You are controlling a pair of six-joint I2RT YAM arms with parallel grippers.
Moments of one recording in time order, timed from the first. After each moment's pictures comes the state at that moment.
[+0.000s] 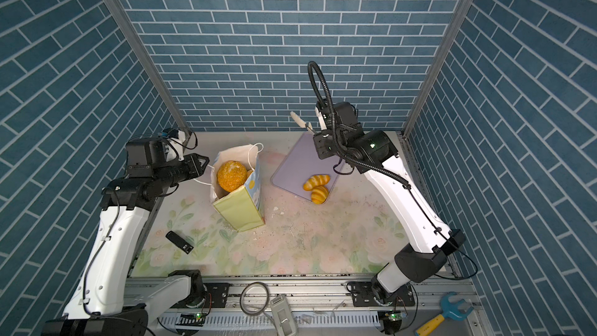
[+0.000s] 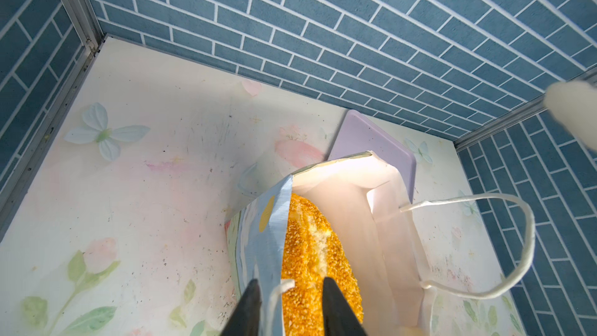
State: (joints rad) left arm -0.01 1.09 1.35 -0.87 0.25 -0.29; right arm 0.66 1.53 1.95 -1.13 0.23 0.12
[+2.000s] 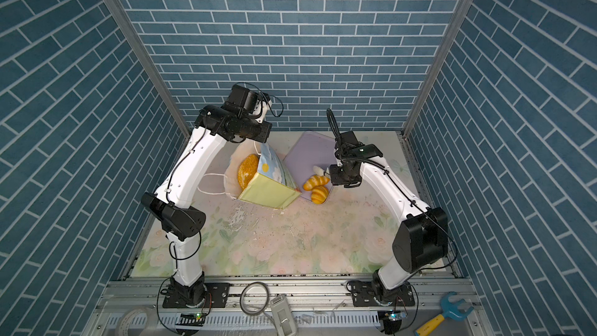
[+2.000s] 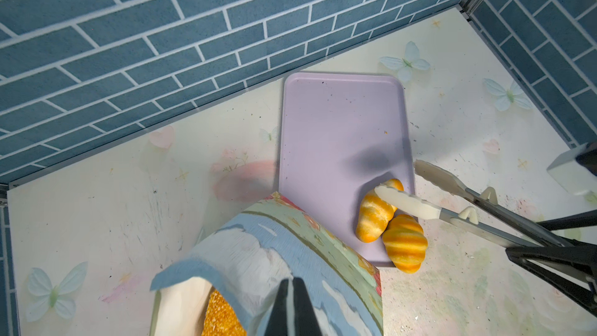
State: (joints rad) left arm -0.49 1.98 2.41 -1.25 -0.01 -0.08; right arm 0.42 1.59 1.46 -1.05 -0.07 0.21
